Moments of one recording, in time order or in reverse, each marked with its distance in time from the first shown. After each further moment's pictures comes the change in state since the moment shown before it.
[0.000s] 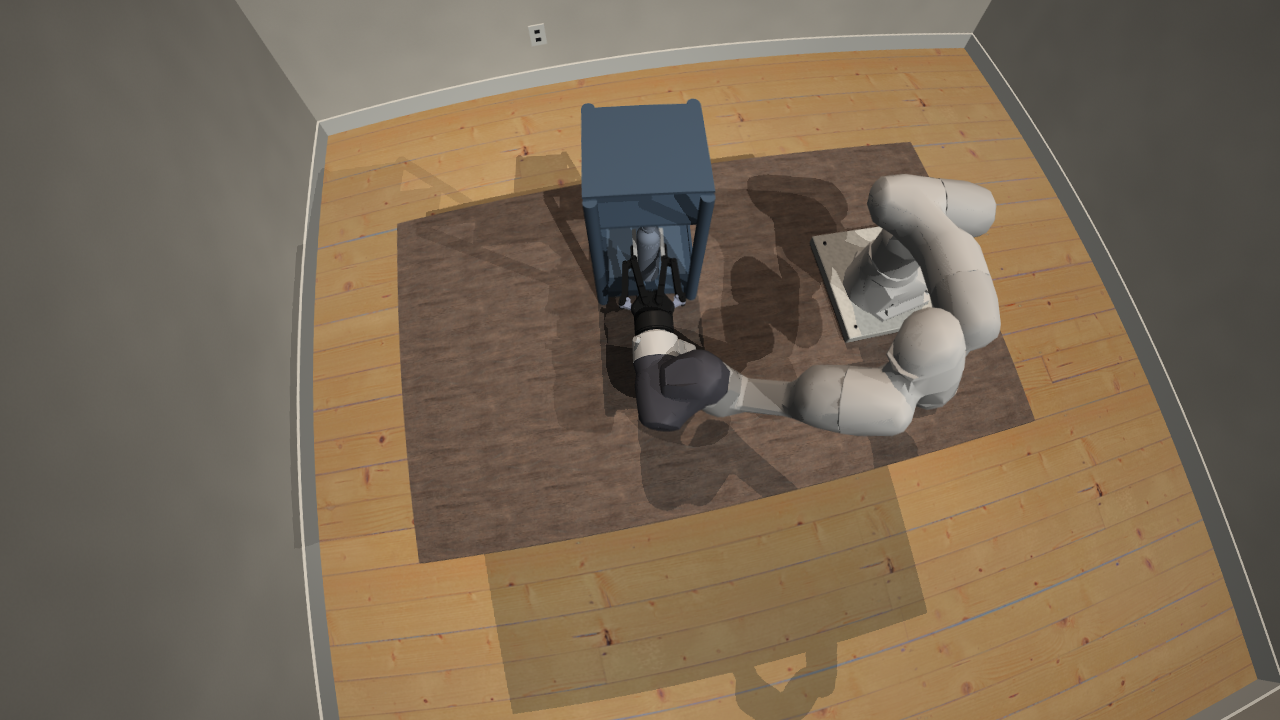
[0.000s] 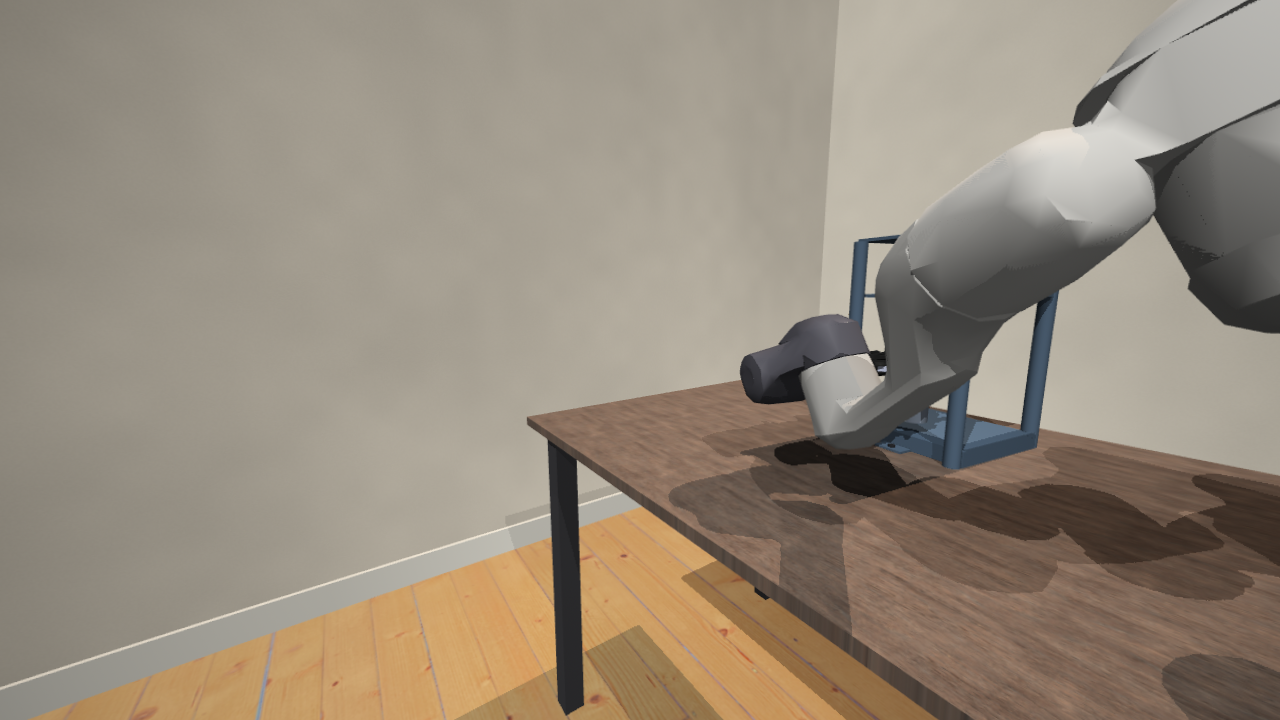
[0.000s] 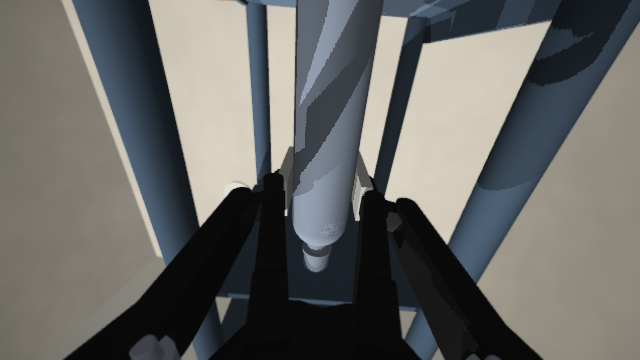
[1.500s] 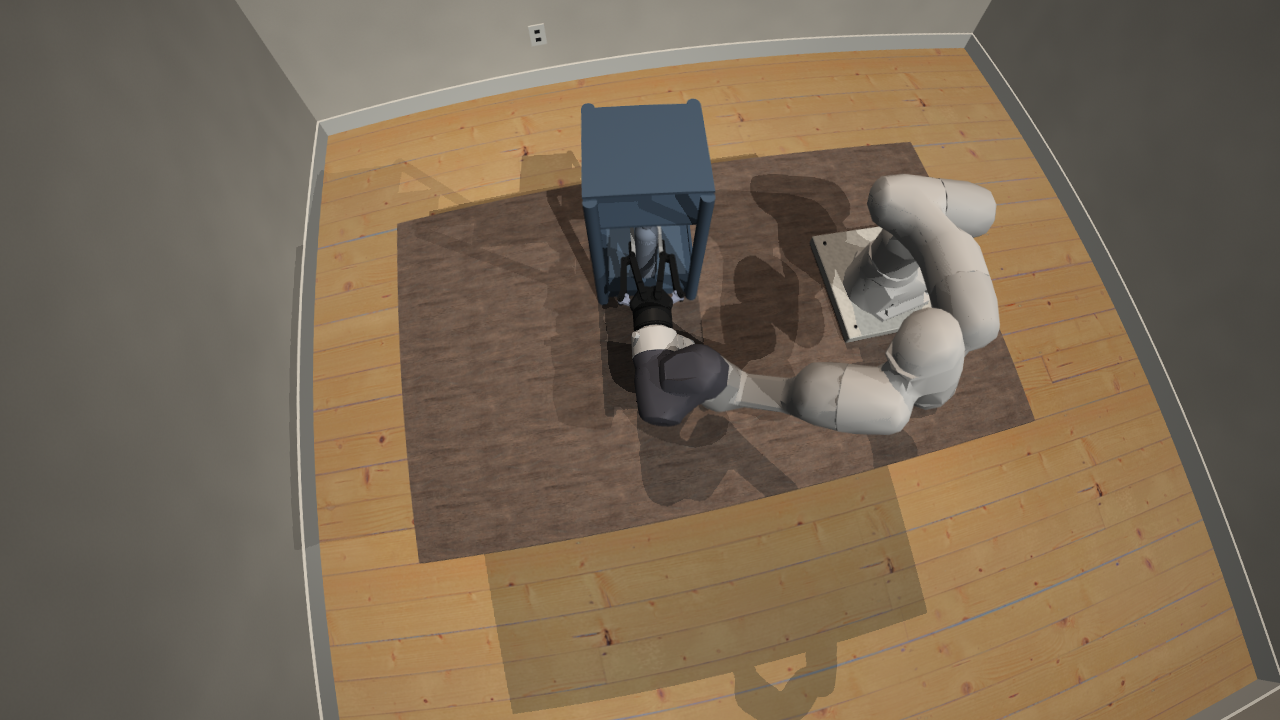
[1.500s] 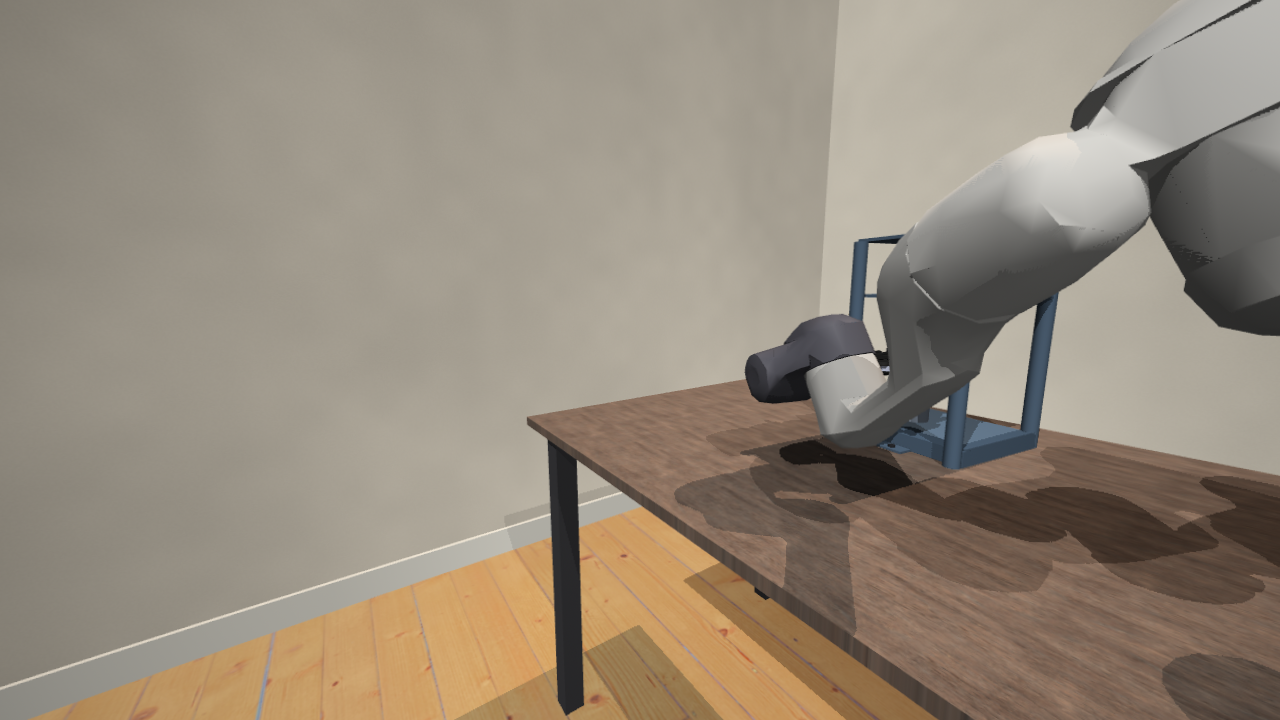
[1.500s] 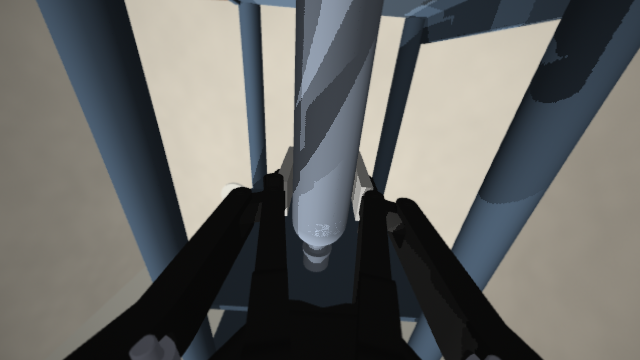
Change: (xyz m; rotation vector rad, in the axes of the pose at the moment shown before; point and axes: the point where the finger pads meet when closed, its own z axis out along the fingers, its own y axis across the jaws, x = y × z) arm 0.001 0.004 0.010 -0.010 0.003 0.002
